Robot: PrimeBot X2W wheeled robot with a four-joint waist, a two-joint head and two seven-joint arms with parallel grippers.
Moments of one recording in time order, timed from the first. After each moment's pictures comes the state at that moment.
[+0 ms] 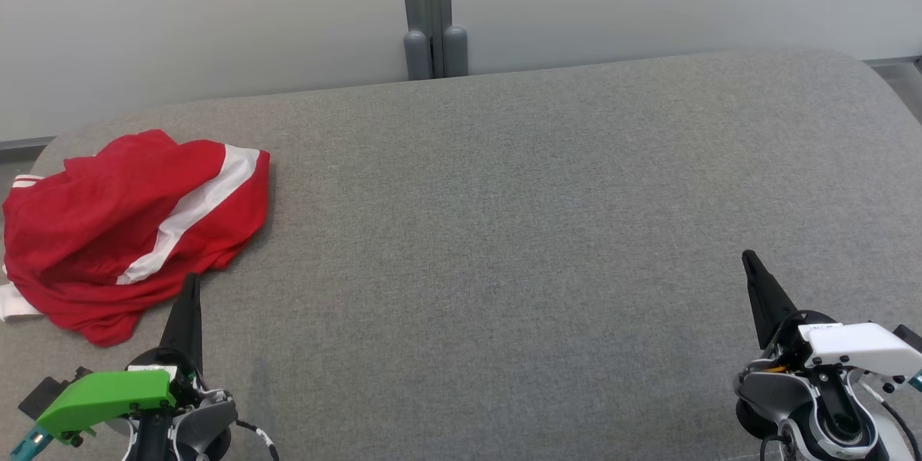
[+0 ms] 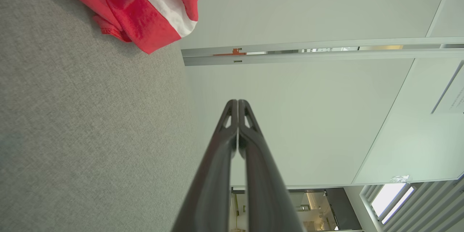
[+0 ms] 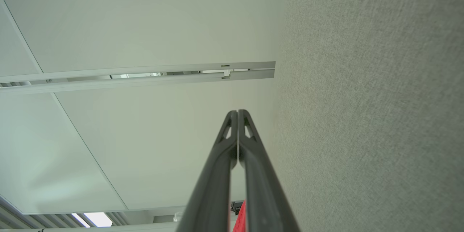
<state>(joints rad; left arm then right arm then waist) -0.10 0.05 0.11 0.25 -1.61 -0.13 0.11 -0.11 -0.05 -0.11 0.24 1.61 0.13 0.11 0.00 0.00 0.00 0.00</state>
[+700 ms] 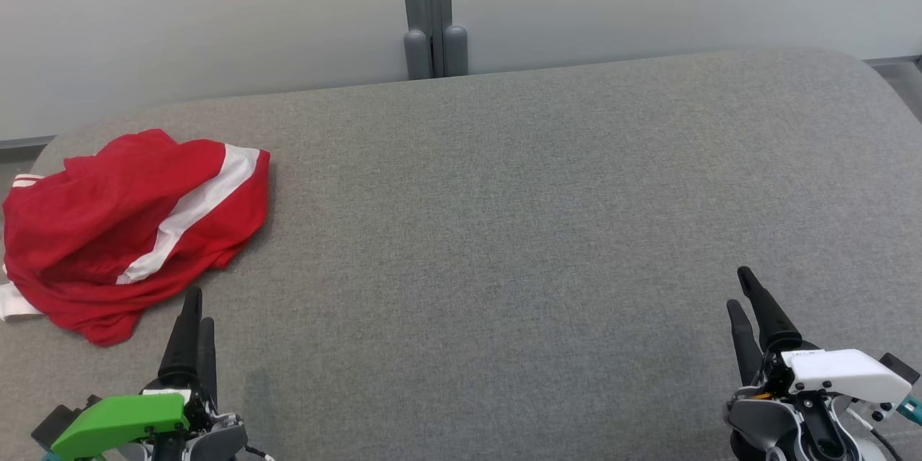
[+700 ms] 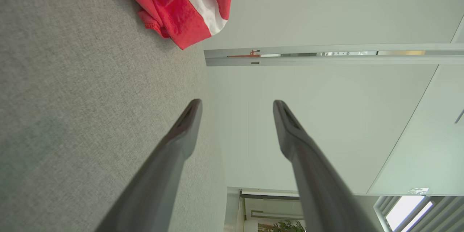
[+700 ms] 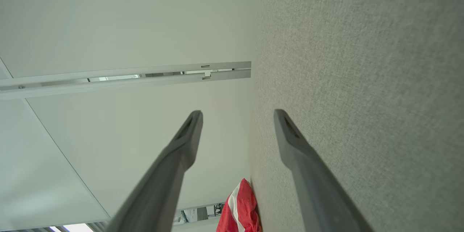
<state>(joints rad) -0.06 0.04 0.10 0.27 -1.60 -0.13 0.08 -0.06 -0.04 -0.09 0.27 1.59 0.13 0.08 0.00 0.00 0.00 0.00</state>
